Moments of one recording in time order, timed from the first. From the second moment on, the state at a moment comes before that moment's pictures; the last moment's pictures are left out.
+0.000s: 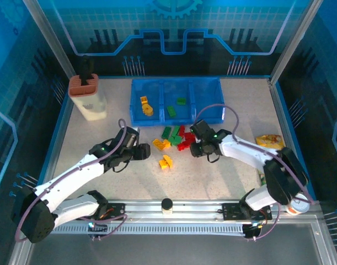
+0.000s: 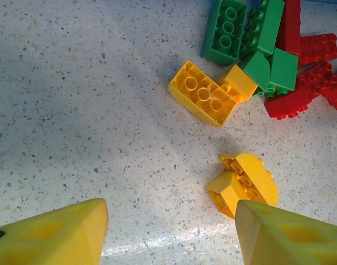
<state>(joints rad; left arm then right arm) -0.59 1.05 0.72 -0.60 -0.06 -0.64 0.65 1.44 0.91 -0.60 0.10 0.36</state>
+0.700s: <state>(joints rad) -0.74 1.02 0.69 -0.60 -0.12 -0.70 0.29 1.92 1.60 -0.73 0.05 0.20</state>
